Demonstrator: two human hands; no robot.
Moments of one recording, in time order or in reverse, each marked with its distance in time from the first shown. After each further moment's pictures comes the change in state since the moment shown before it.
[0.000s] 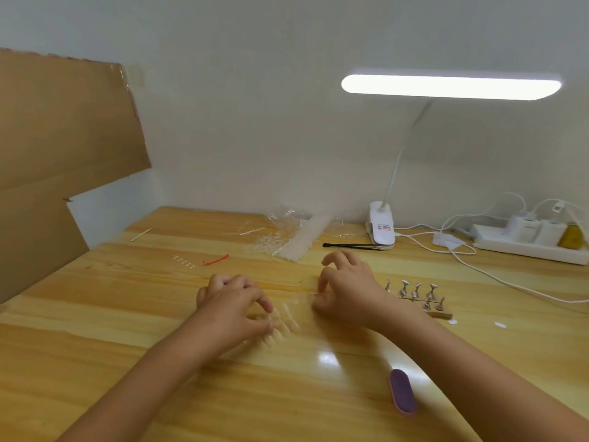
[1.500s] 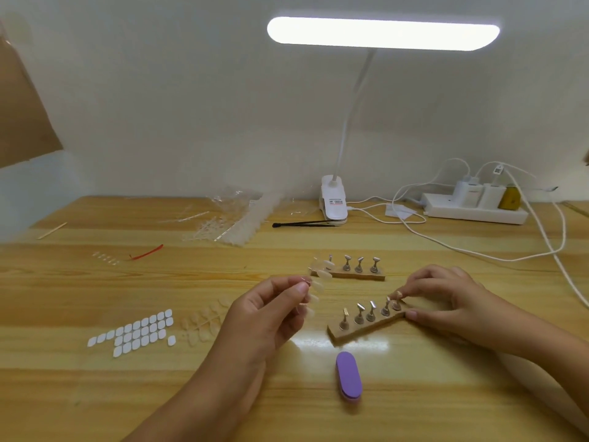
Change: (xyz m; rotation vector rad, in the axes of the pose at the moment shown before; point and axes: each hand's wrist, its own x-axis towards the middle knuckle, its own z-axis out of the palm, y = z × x) left_hand -0.023 0.111 0.049 -1.583 -0.120 -0.104; right_hand -0.144 0.139 -0.025 0.384 -0.014 0.231
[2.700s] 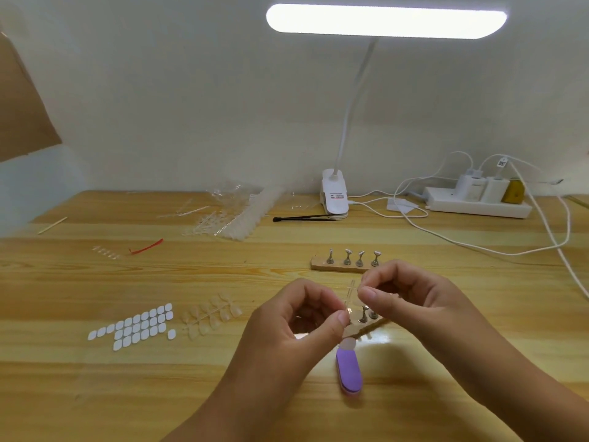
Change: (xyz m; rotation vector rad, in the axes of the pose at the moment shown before) left_hand -0.019 -0.005 0.013 0.468 -0.186 0.303; right_hand -0.024 -0.094 0.025 0.909 0.152 -0.028
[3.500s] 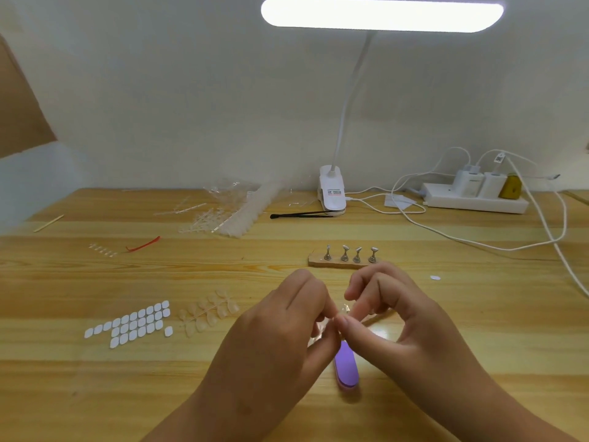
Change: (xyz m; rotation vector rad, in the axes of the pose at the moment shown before) left_hand -0.002 0.009 -0.005 0.910 0.035 0.582; right_hand -0.016 0.006 0.025 -0.315 0.082 -0.297
